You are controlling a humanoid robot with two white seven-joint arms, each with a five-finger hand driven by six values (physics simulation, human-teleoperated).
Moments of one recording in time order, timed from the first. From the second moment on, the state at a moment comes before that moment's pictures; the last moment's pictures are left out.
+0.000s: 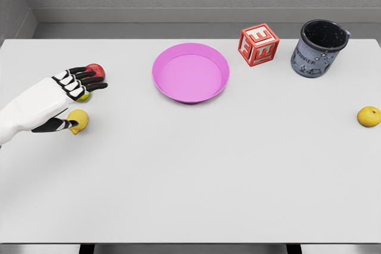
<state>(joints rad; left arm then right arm) -0.06 0.88 -0.17 -1.72 -0.54 -0.61 -0.03 0.02 0.00 -0.03 0.06 0.15 -0.27 -0.03</state>
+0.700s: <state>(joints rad) -0.08 1.06 -0.18 -1.71 -0.70 -0.61 -0.03 0.03 0.00 -0.03 0.06 0.15 -0.27 -0.03</state>
